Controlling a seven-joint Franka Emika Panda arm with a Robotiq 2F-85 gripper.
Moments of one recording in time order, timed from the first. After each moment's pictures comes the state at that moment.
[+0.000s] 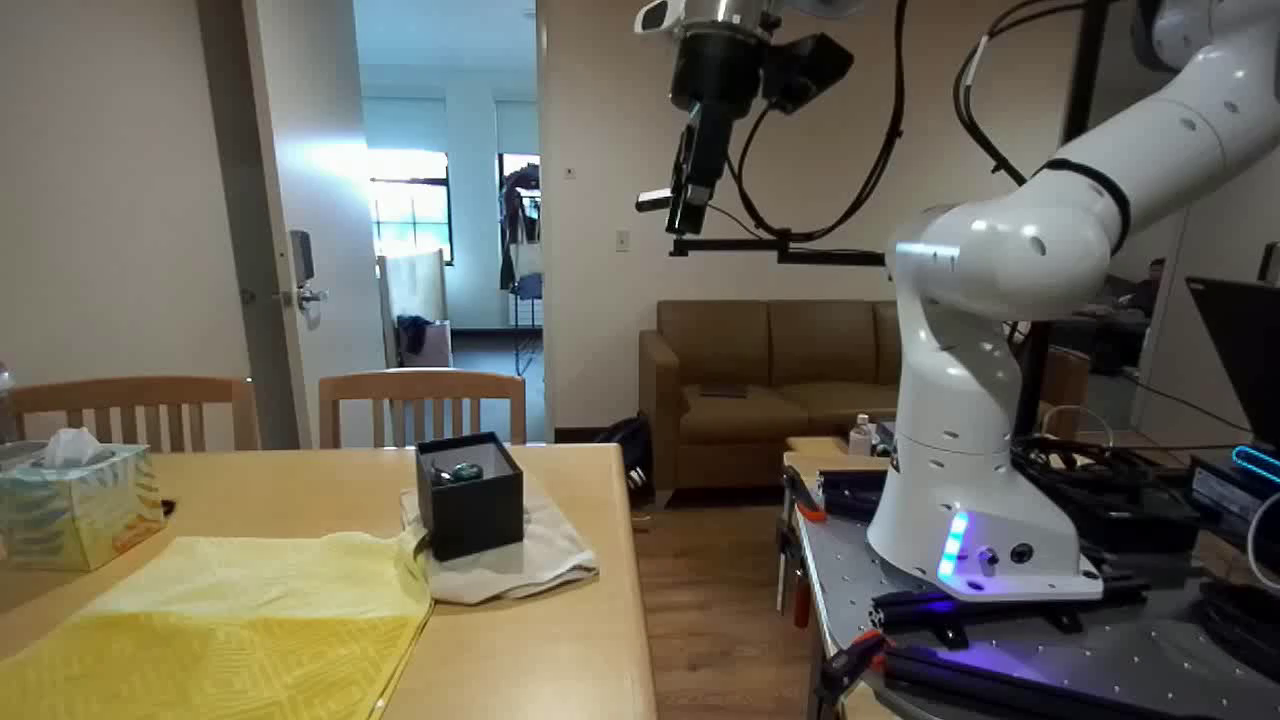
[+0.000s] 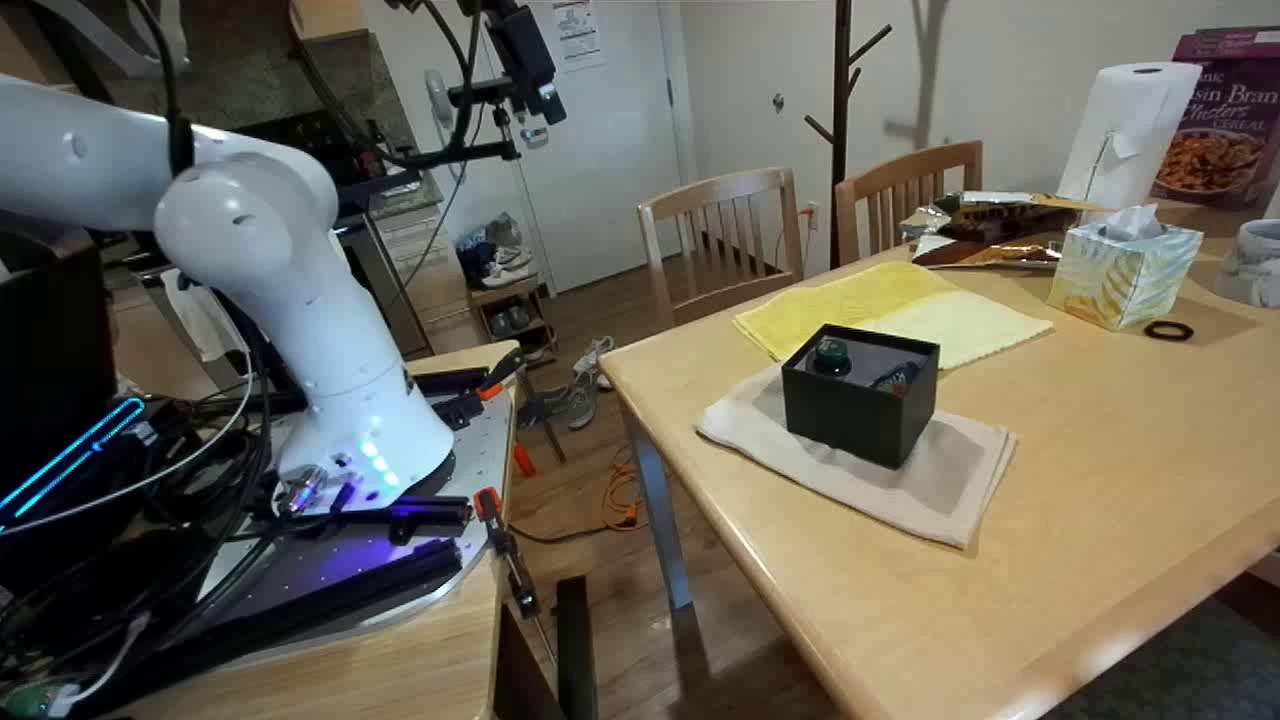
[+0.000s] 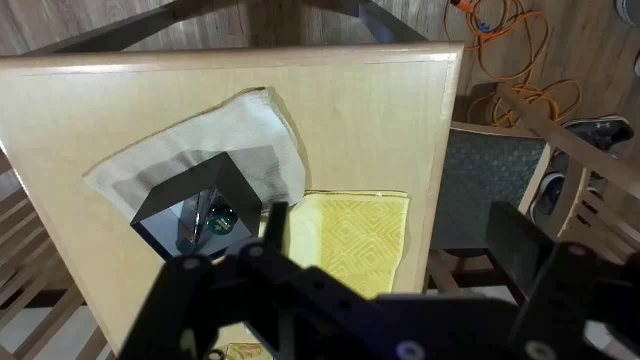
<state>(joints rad) 0.15 -1.02 0.08 -2.72 0.09 1.90 -0.01</state>
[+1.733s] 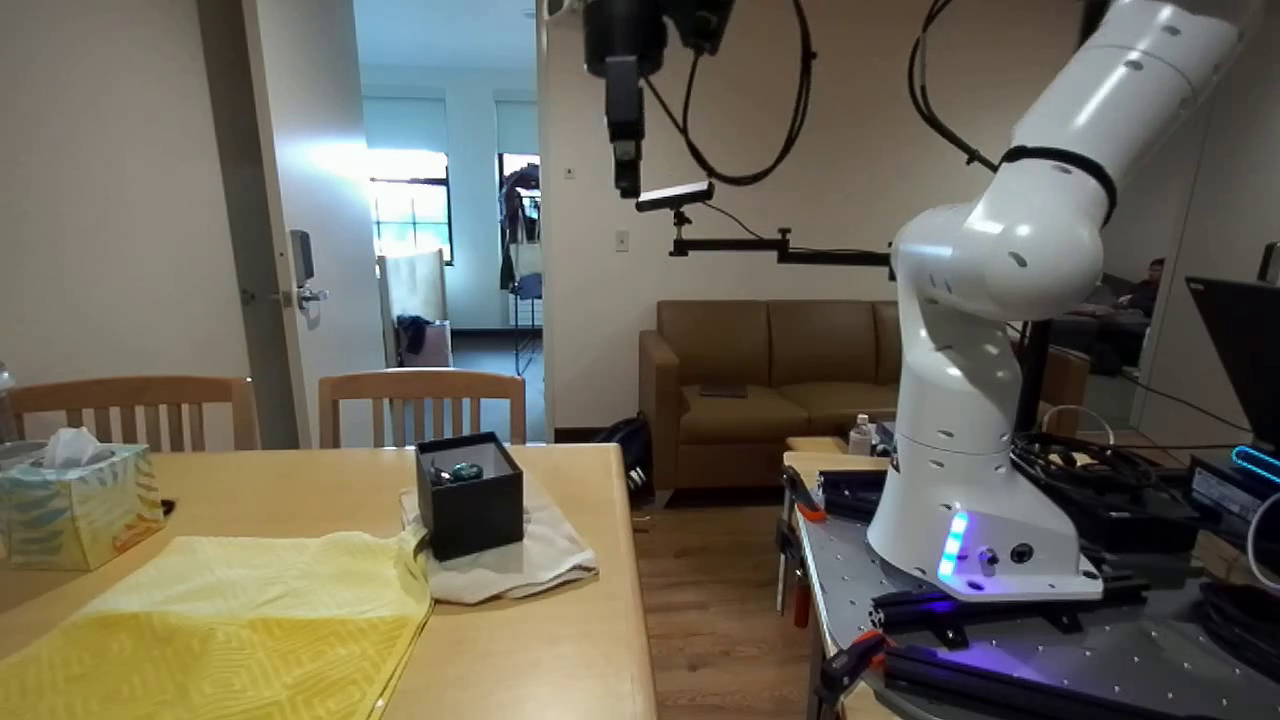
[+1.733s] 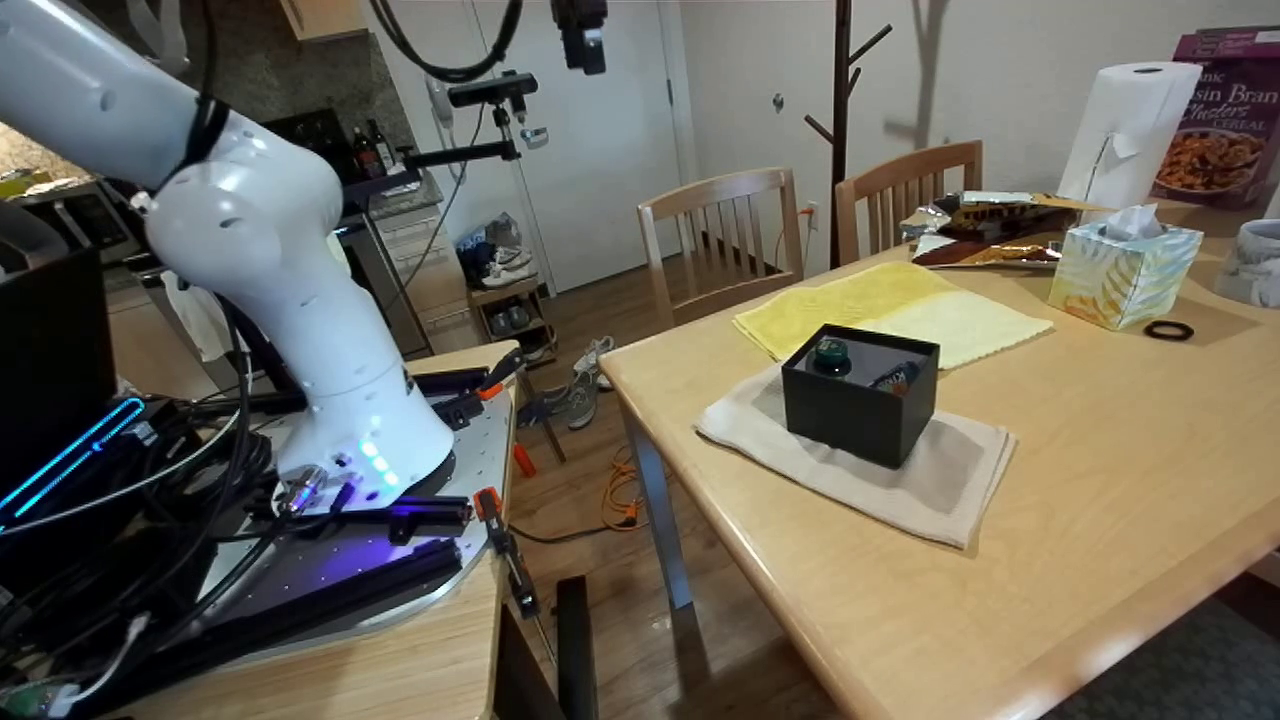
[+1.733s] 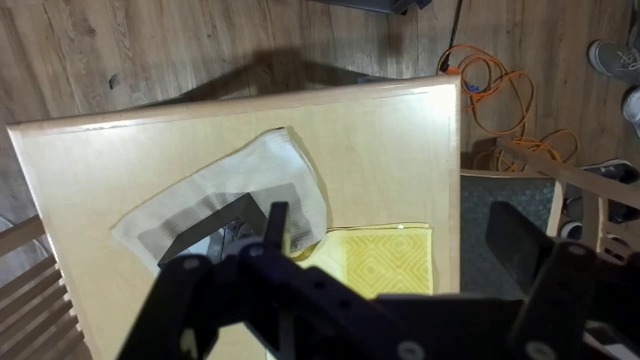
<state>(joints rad) 0.07 -0.60 0.05 -2.32 0.06 1.67 0.00</state>
